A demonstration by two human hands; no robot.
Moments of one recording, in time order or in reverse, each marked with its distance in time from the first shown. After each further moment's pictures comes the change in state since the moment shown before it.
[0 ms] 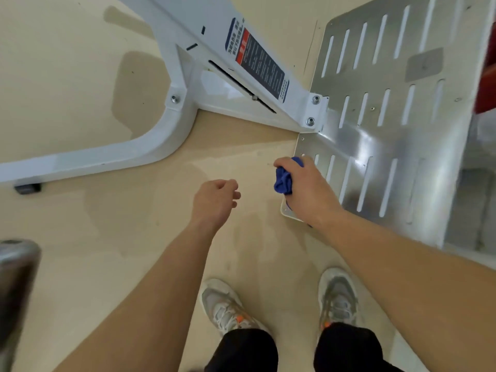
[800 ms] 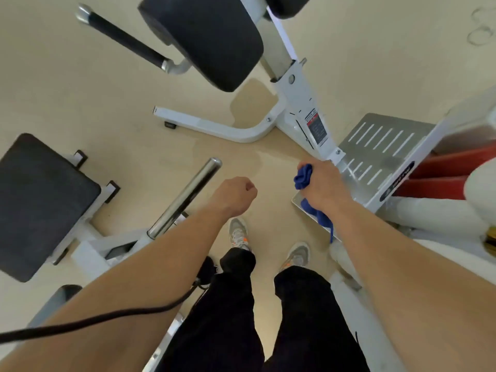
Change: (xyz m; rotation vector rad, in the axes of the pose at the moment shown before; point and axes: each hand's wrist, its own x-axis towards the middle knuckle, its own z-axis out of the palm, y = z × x) left_hand -0.379 0.146 -0.199 0.382 0.025 -0.001; right_hand -0.189 -0.294 -0.253 -0.065 -0.329 -0.079
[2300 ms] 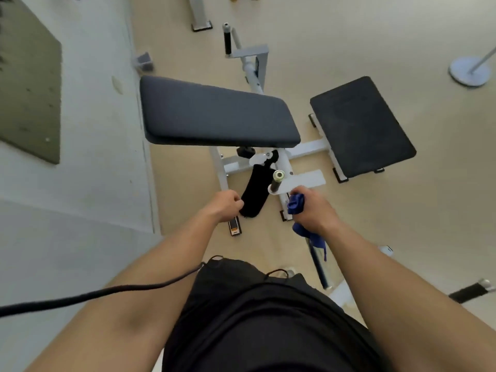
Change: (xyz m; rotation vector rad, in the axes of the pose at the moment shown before) left_hand -0.380 -0.071 0.067 -1.484 0.922 -1.196; right_hand -0.220 -0.335 0.180 -1.298 -1.204 -1.421
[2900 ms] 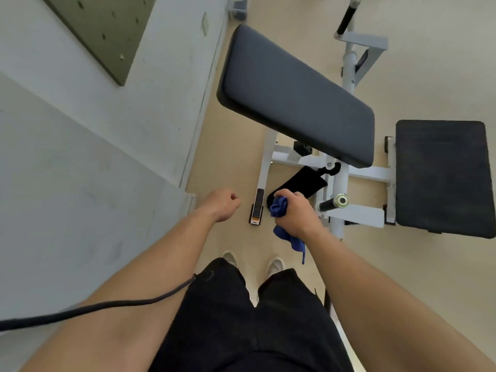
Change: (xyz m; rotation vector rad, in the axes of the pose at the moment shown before) left_hand 0.021 -0.140 0.003 -0.255 0.141 -0.354; right_hand 0.104 -0.089 0.119 -0.199 -0.304 -0.291
